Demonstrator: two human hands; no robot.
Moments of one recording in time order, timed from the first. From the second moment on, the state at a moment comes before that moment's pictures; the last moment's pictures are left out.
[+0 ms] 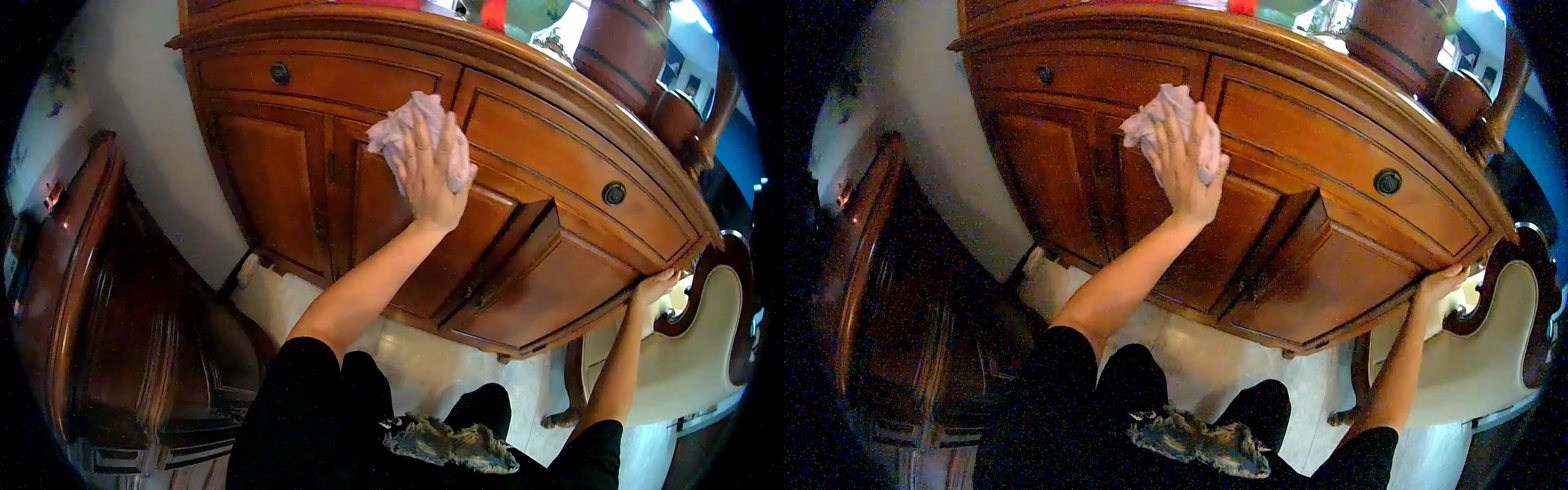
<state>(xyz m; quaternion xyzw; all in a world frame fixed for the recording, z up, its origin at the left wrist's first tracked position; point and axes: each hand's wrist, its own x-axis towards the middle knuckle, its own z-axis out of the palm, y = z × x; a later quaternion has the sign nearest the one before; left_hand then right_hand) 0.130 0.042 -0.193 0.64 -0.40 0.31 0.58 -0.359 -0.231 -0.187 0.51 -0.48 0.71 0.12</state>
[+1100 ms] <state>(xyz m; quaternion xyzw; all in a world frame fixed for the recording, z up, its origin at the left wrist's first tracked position) 0.038 0.038 -0.282 0.57 -0.53 0.36 0.51 -0.335 -0.202 -0.181 0.49 -0.48 0.71 0.18</state>
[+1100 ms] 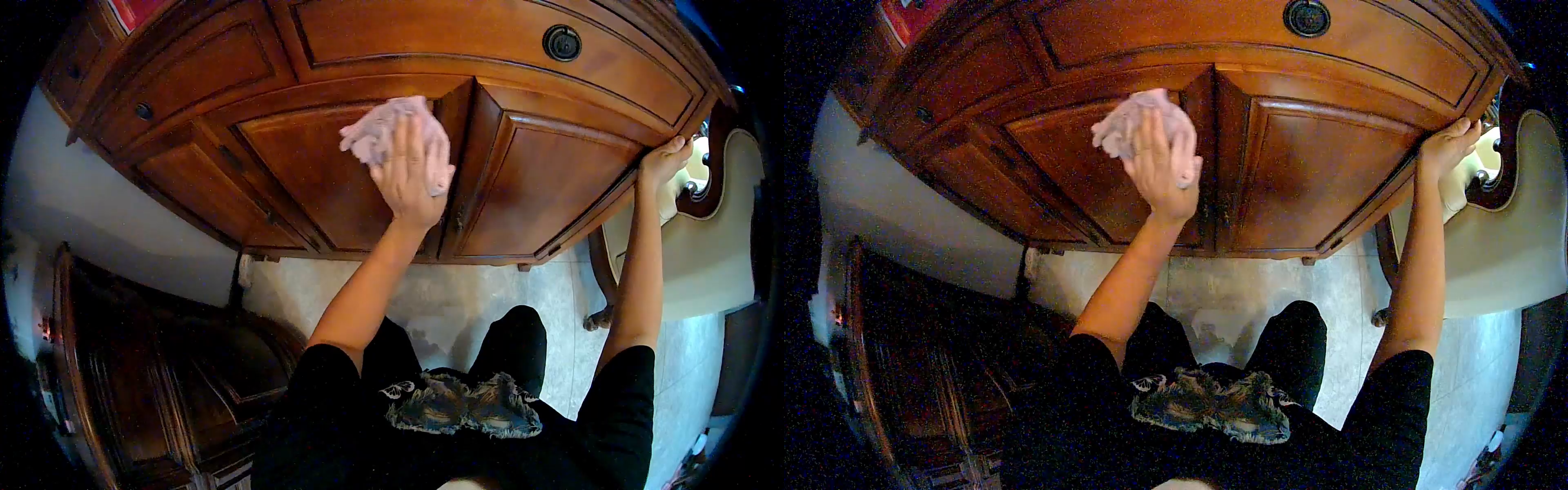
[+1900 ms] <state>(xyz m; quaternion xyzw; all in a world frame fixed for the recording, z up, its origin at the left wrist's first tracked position) 0.083 0.043 -0.479 0.57 -0.70 0.31 0.30 -0.348 -0.226 -0.178 0.48 -0.52 0.68 0.19</state>
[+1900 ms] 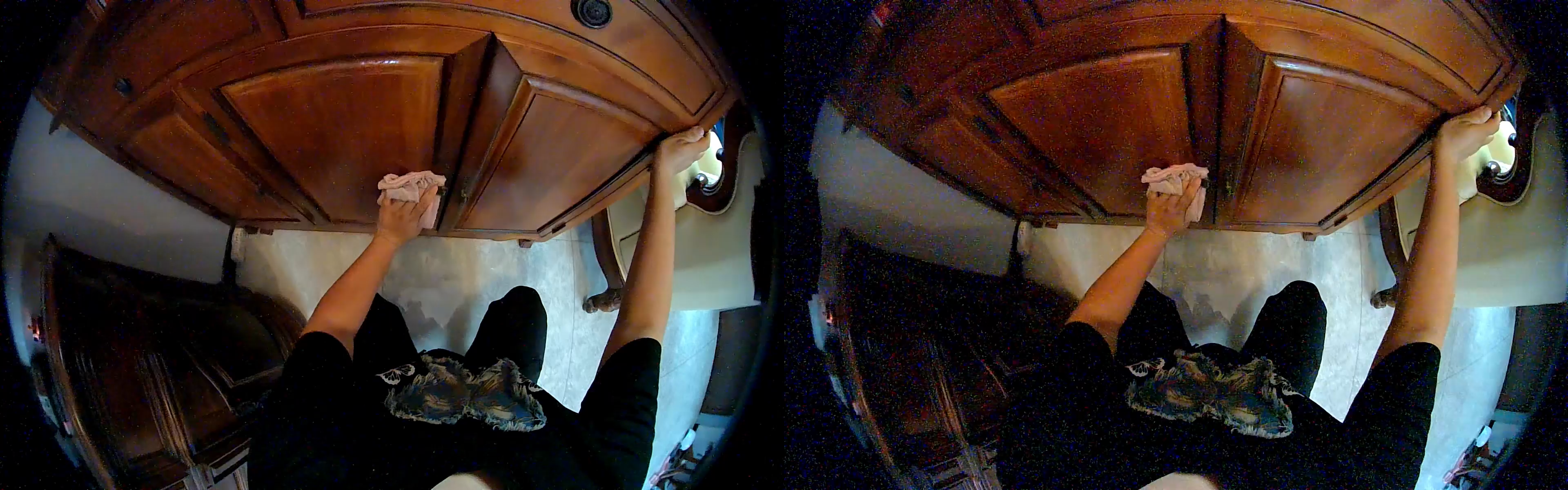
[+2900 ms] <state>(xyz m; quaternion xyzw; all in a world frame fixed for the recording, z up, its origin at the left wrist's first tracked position) 0.197 0.046 -0.381 0.67 -0.40 0.27 0.57 -0.383 -0.271 -0.188 0.47 -0.50 0.69 0.24</state>
